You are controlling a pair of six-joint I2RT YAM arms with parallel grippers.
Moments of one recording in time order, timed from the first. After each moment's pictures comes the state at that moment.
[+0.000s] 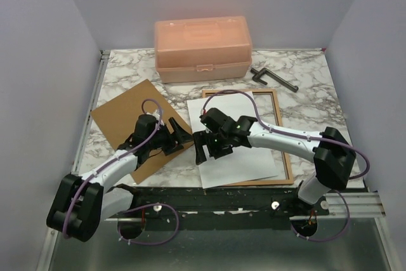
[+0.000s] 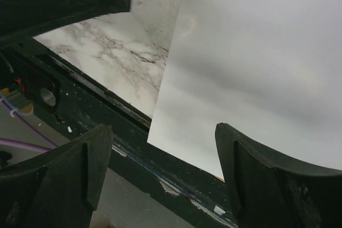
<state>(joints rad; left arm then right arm) -0.34 1.08 0.37 0.09 0.48 -0.96 1.01 1.63 1.16 -0.59 -0.14 0.64</state>
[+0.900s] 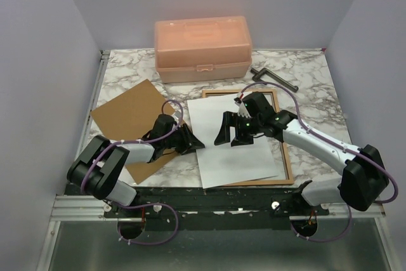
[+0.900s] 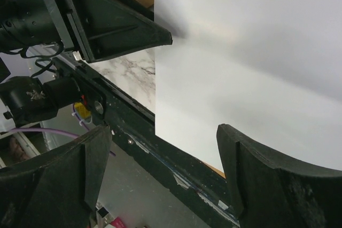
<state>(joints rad) -0.50 1.48 0.42 0.38 0.50 -1.02 0.67 1.35 0.94 -0.48 -0.39 0.67</state>
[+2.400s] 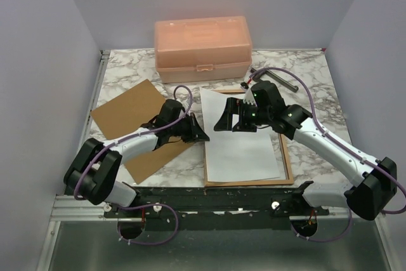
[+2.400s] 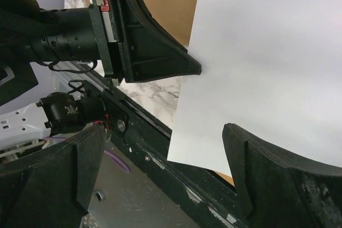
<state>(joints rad) -0.54 1.41 0.66 0.08 0.53 -0.83 0.67 1.26 1.08 -0.53 -0.33 0.66</state>
